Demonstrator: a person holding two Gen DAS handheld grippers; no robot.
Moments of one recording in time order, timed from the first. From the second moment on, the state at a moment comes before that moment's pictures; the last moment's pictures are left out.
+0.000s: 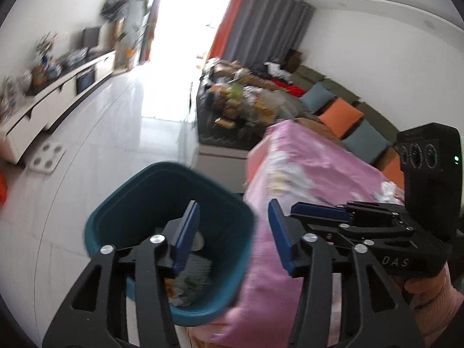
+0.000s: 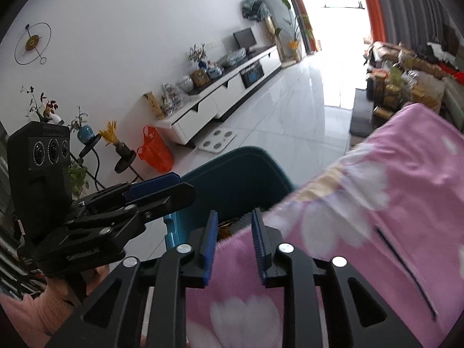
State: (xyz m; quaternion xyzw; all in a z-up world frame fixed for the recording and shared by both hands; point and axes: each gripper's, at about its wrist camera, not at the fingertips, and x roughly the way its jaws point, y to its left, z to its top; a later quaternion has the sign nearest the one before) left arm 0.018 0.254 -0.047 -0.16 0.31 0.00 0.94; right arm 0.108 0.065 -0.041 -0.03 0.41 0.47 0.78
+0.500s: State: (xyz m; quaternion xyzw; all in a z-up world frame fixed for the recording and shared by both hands) left arm 0.031 0.089 -0.043 -0.09 0.33 -0.19 0.92; right arm 0.092 -0.117 -0.017 0.04 0.37 0.34 0.86
